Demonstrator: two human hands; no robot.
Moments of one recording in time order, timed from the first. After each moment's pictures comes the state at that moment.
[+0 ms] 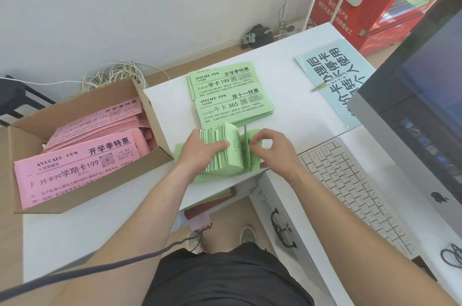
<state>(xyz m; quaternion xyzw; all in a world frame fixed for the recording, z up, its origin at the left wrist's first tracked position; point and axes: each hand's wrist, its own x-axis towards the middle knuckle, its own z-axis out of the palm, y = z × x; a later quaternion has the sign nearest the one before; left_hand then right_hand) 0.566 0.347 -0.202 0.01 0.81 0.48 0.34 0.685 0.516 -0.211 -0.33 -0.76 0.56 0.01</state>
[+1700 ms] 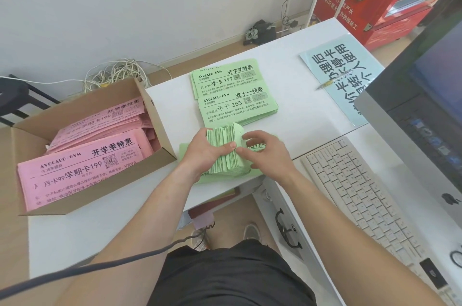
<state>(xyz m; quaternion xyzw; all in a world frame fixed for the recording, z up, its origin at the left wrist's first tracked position) 0.562 0.351 -0.210 0.05 0.79 0.50 0.35 0.675 0.495 -0.216 -0.32 -0.74 0.59 0.00</state>
